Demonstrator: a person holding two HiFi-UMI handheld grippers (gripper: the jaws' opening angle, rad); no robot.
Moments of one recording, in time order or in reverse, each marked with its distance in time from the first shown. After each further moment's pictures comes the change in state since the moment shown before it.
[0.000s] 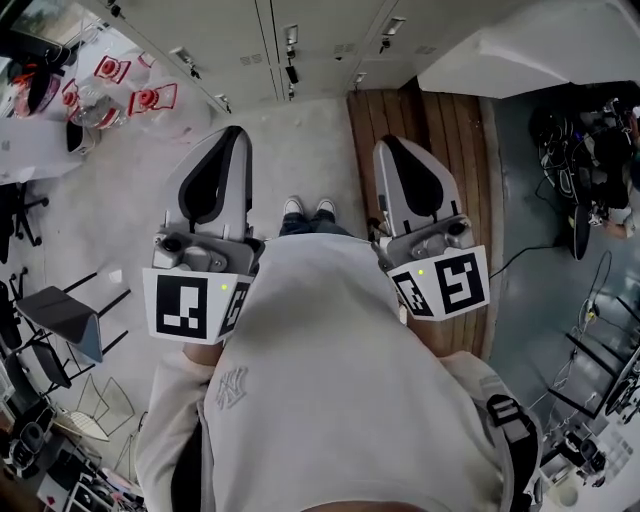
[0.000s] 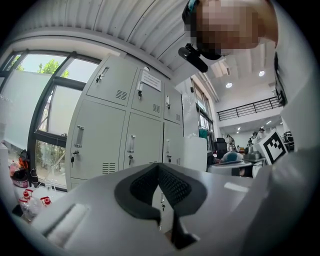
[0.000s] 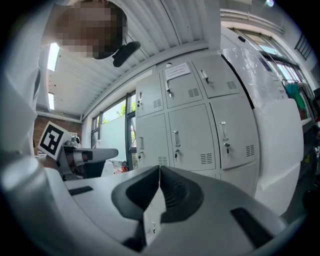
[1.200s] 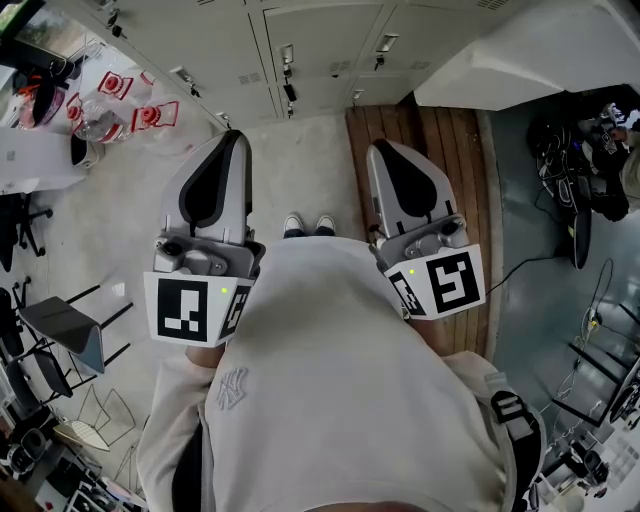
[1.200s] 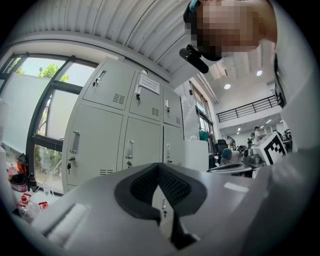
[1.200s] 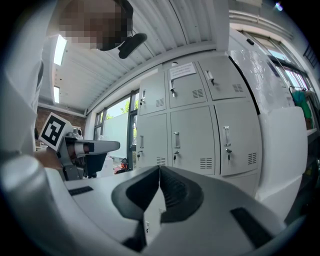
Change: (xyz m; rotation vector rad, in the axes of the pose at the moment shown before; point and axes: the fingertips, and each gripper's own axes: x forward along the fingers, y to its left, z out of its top) left arm 0.019 -0.004 0.017 0.019 -0.046 0.007; right arm 0.010 -0.014 0.007 -0.073 0.014 0.023
